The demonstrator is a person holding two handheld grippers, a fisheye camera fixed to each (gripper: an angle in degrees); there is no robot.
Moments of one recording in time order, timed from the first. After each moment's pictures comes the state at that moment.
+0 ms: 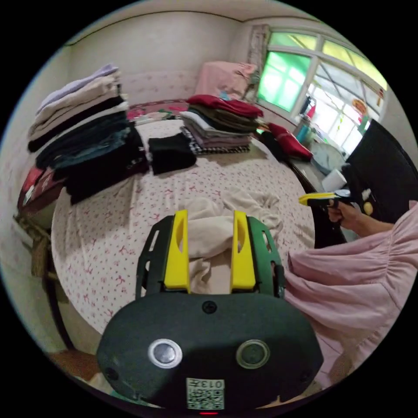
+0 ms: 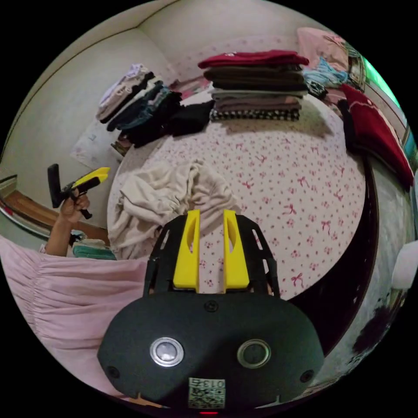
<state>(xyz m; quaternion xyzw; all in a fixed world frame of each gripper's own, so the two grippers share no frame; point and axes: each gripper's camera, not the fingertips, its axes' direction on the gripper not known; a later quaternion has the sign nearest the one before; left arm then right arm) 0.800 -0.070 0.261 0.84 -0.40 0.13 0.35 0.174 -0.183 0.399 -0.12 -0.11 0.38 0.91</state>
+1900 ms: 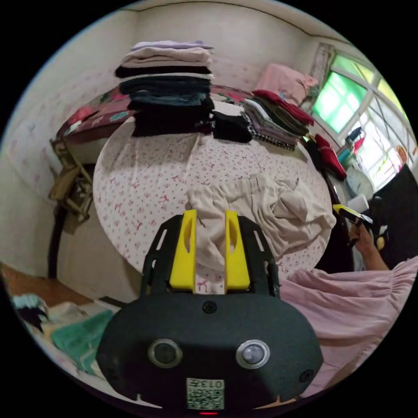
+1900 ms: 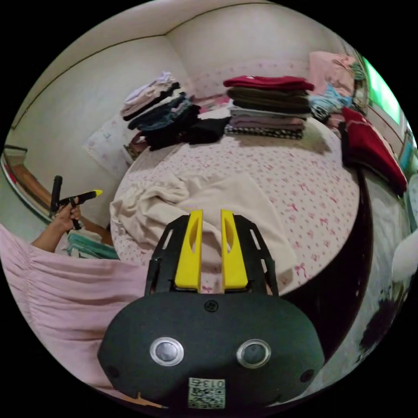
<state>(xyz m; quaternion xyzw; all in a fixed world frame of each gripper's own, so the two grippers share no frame) 0.501 -0.010 0.388 0.89 -0.29 -0.01 0.36 -0.054 -0.256 0.269 -0.06 -0.09 0.34 0.93</state>
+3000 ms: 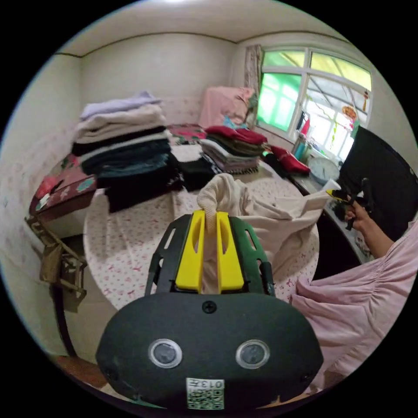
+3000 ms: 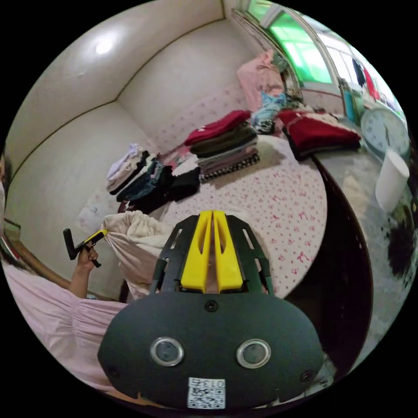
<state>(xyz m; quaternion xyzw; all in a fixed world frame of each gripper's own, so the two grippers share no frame) 0.510 0.045 0.352 0.86 -0.41 0.15 0.28 -0.088 -0.270 0.134 0.05 0.00 0.54 0.84</state>
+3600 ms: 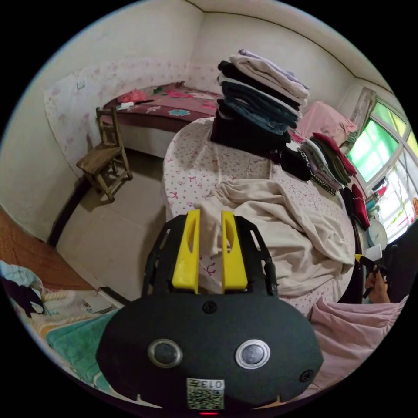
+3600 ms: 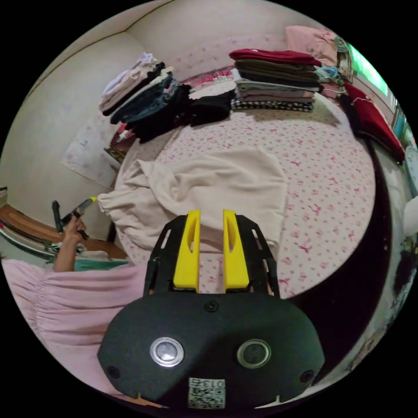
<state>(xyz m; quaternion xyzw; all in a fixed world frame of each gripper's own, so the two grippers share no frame) 0.333 0.039 0.378 0.93 -0.19 -0.08 0.29 -0.175 -0.429 0.221 -0.13 -0.10 0.43 0.89</state>
